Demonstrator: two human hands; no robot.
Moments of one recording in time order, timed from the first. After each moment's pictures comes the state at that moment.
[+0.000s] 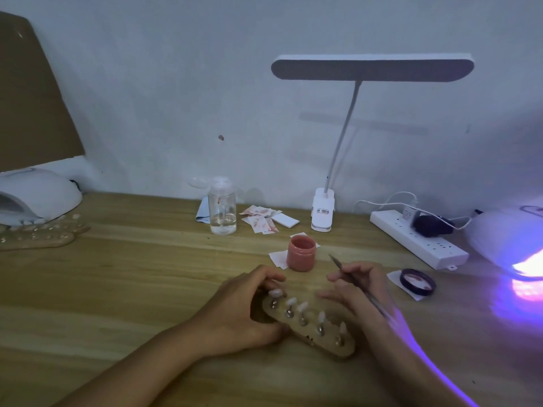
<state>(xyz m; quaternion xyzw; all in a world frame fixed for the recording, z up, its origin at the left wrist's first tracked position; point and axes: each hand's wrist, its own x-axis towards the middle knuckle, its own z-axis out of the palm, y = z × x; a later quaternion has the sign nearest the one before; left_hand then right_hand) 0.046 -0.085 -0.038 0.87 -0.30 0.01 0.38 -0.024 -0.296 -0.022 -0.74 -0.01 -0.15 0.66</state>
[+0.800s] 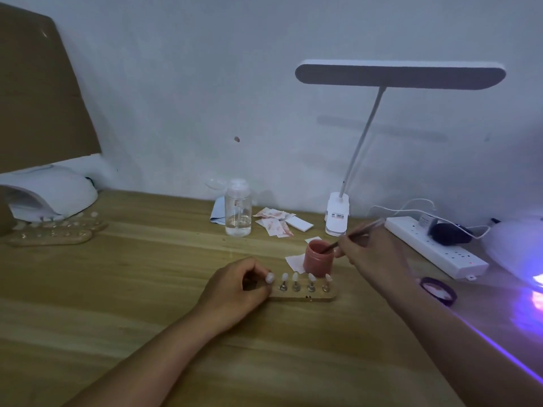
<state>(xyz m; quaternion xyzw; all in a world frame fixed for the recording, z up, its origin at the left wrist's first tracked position) 0.074 -0.063 -0.041 0.86 -0.17 0.06 0.48 0.065 -0.300 0.020 -0.89 0.08 -0.21 0.39</state>
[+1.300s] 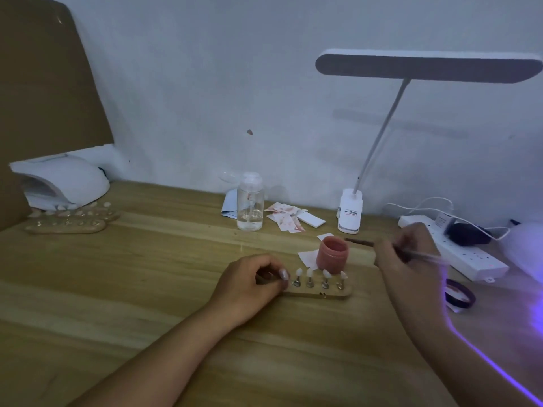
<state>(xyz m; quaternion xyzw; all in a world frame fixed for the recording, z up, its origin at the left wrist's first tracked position) 0.074 -0.063 -0.041 0.85 -0.19 0.08 0.49 0.026 -0.282 0.009 -0.78 0.07 -0.39 0.49</state>
